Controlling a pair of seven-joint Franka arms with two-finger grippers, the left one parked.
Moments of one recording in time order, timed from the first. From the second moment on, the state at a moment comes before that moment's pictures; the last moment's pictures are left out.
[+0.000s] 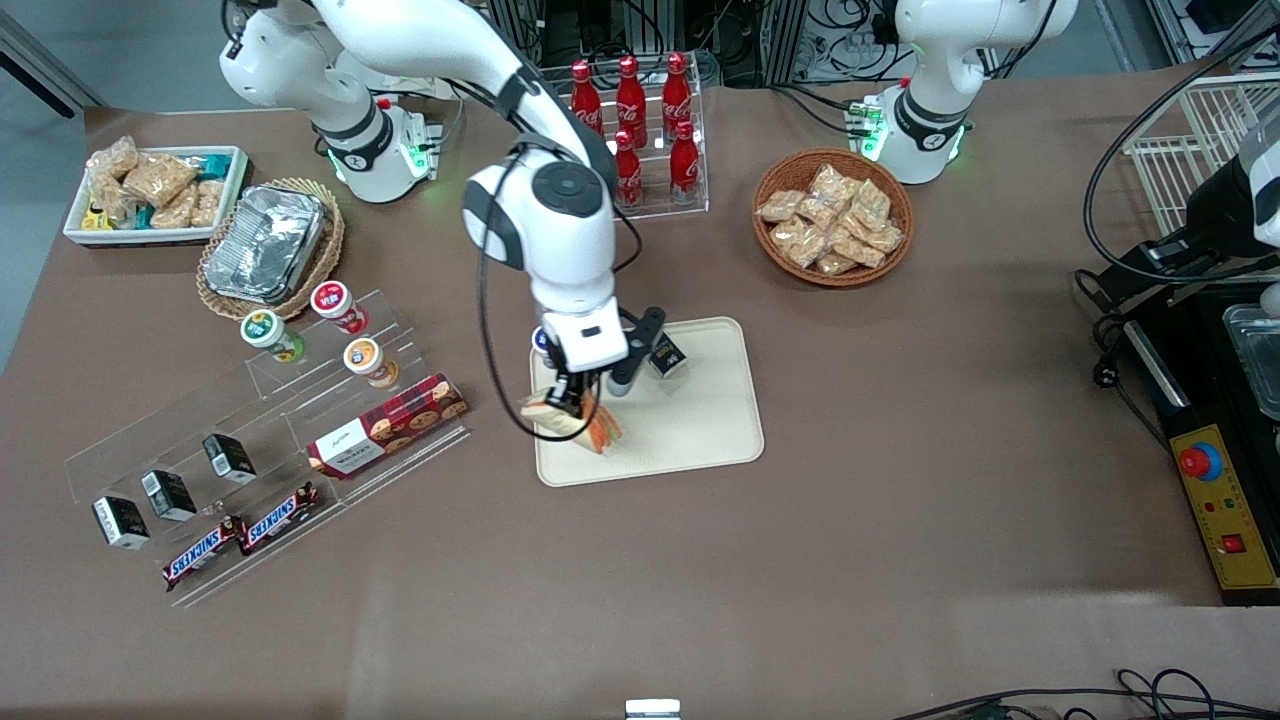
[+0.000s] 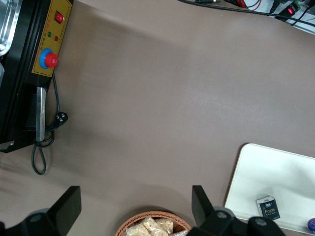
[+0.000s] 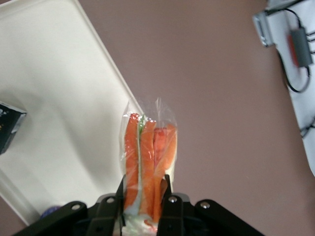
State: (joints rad) arm 1.02 0.50 -0.35 -1.60 -0.13 2.24 -0.36
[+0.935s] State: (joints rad) arm 1.06 0.65 -0.32 -1.60 -0.06 2.38 -0.38
